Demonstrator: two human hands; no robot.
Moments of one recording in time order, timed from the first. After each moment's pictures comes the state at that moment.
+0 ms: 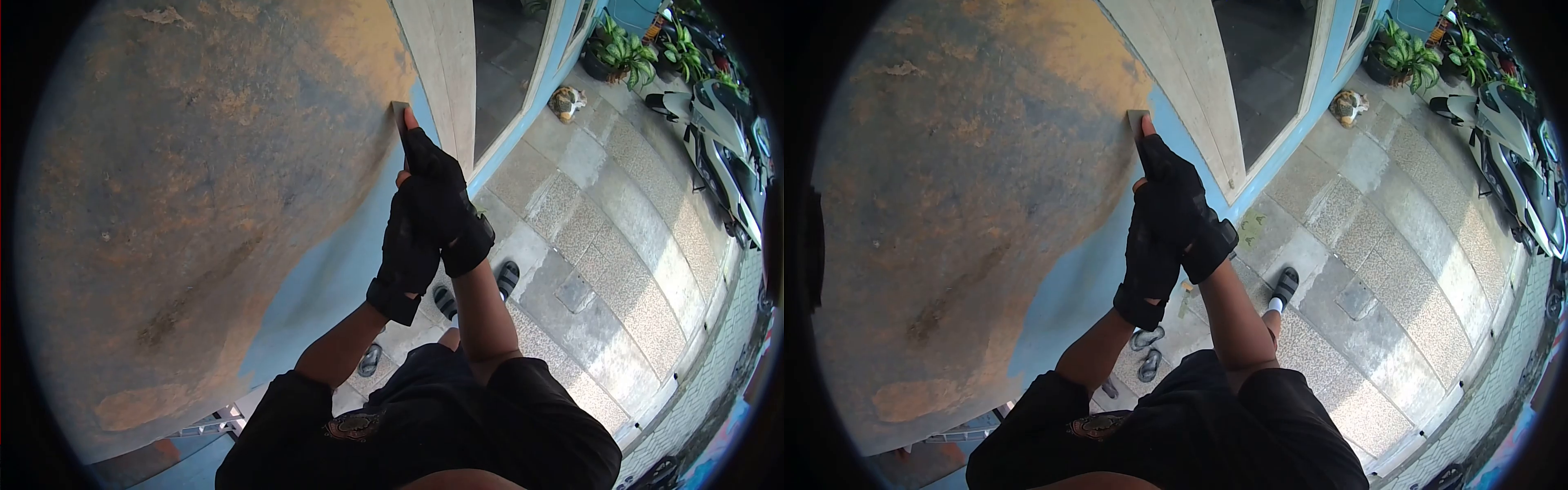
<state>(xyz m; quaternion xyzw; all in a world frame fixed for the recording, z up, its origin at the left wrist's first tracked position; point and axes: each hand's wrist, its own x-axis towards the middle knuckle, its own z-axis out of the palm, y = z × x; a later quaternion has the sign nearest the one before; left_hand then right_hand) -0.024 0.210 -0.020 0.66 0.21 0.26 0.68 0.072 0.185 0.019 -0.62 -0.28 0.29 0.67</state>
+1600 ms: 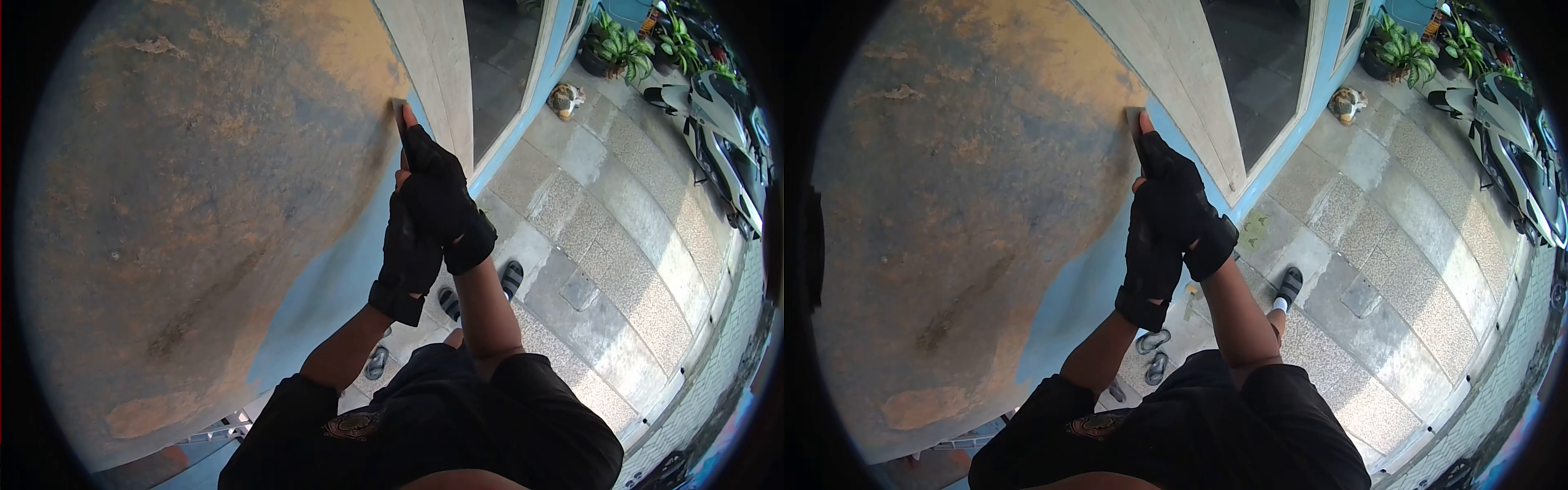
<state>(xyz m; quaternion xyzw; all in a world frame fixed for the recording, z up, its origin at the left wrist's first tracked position) -0.015 0.208 -0.008 0.74 0.18 0.31 0.56 0.083 0.190 0.028 -0.59 -0.30 0.28 0.70</state>
